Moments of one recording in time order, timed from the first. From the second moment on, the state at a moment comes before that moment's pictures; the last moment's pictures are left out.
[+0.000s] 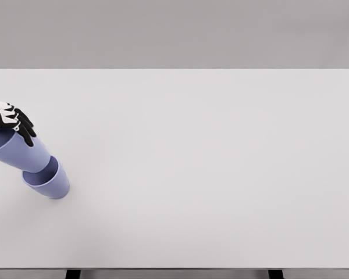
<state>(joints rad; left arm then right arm) -1.11 1.51 -1.19 -1.77 0.32 -0.61 -0.61 0.00 0.00 -0.20 0.05 -0.06 -0.07 0.09</state>
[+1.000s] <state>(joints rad) -1.06 1.50 -1.18 -1.76 0.31 -0.61 -0.61 0.00 0.00 -0.20 0.05 -0.06 -0.07 0.09</state>
